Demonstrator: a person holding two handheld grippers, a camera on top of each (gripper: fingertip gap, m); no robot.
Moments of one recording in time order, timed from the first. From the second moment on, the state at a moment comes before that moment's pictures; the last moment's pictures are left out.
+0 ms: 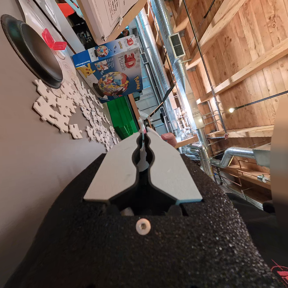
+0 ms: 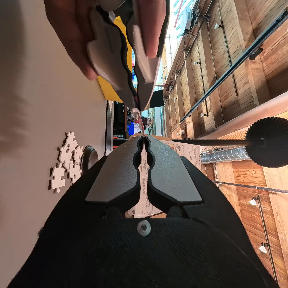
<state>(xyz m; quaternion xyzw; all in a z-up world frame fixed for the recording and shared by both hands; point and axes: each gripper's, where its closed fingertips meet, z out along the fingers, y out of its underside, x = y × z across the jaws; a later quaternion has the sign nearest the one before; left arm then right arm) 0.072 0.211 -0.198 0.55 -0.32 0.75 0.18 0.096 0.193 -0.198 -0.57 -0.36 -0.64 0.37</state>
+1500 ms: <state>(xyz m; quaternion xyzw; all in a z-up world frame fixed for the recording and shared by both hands) 0.061 0.192 -0.181 0.48 -0.33 0.78 0.24 0.072 0.192 -0.177 -0.49 -0.44 -0.63 0.41</state>
